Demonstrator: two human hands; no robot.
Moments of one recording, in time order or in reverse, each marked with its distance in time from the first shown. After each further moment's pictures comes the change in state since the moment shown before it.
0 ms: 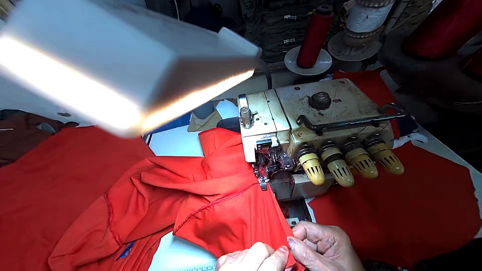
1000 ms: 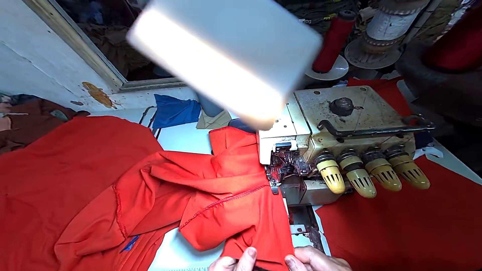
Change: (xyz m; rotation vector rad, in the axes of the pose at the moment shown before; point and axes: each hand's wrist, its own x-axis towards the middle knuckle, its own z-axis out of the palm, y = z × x) left_hand -0.039 -0.001 0.024 -0.719 0.413 -0.912; right_hand -0.015 0.032 0.012 -0.413 0.088 -0.326
